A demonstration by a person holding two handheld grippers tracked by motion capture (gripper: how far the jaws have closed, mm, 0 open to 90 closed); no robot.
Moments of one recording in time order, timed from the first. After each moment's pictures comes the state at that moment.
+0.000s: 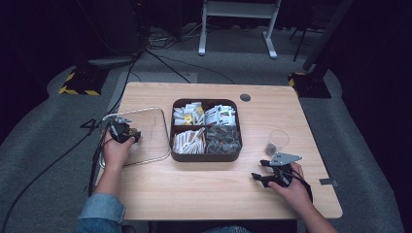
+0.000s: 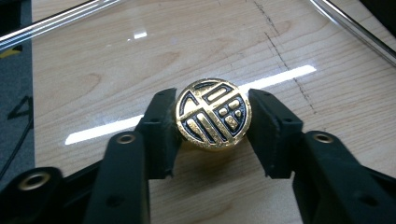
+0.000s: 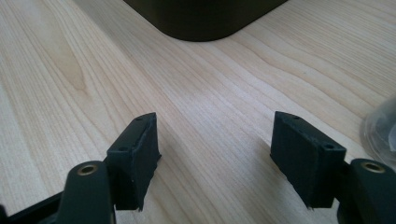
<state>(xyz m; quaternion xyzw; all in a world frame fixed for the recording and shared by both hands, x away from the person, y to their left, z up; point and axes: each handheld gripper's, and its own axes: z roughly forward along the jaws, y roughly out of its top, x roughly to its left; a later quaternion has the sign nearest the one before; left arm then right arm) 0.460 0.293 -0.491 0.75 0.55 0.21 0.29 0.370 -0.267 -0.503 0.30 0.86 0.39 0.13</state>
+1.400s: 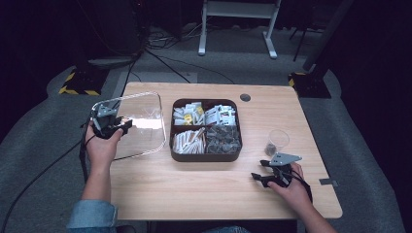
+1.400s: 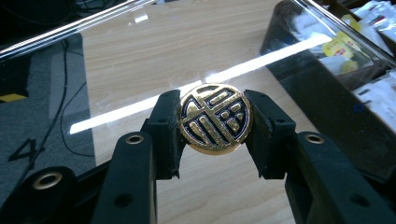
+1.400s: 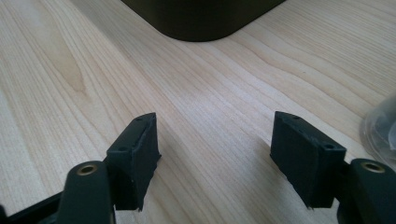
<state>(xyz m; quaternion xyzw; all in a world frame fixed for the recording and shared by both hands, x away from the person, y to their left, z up) 0.424 0.304 -0.406 0.73 0.52 0.23 0.38 0.369 -0.266 -0.503 0.30 0.86 0.39 0.14</state>
